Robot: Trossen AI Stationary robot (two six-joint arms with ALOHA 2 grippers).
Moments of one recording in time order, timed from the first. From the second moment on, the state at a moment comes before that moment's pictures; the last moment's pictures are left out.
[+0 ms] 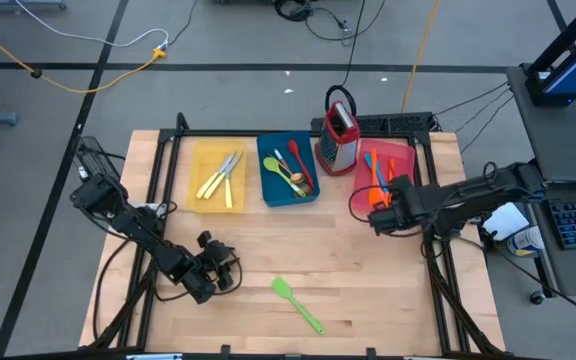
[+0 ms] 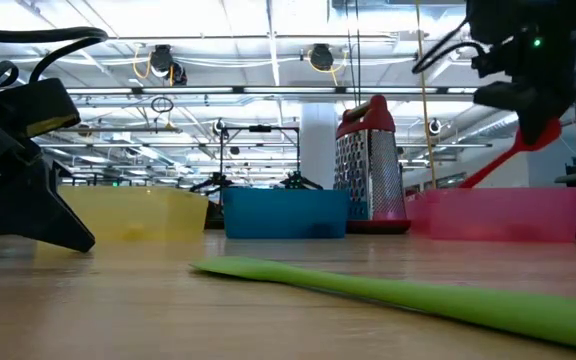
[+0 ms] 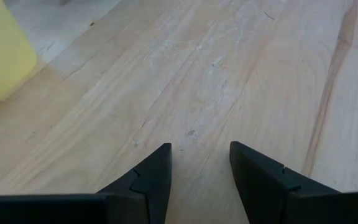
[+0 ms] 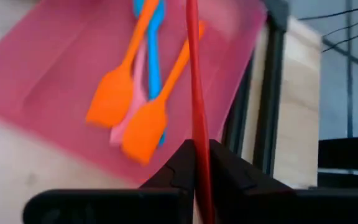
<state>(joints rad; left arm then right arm) -0.73 1.63 0.50 -0.05 -0.78 -1.08 0.16 1.25 0.91 -1.56 0.58 1.47</state>
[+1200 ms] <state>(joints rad) -0.73 1.63 0.50 -0.05 -0.80 -1.00 -0.12 1.25 0.66 -0.85 0.60 0.95</state>
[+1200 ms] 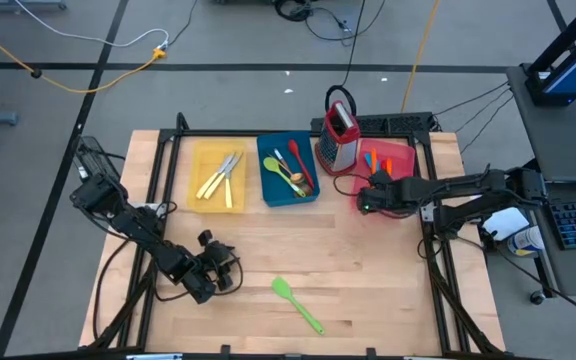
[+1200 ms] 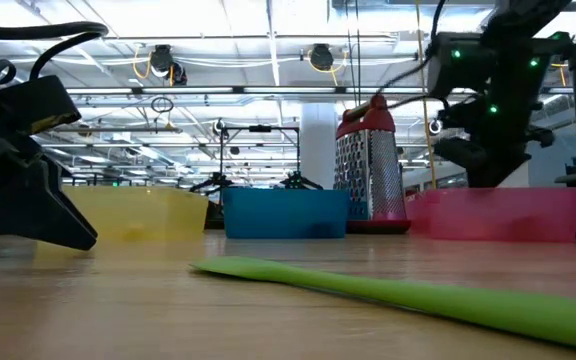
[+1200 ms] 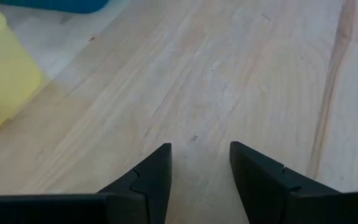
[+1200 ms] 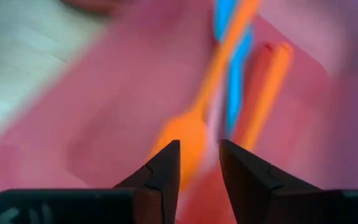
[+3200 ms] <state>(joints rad) -0.27 1.84 0.76 0.43 0.37 0.29 0.64 1.85 1.11 0.34 0.35 0.65</state>
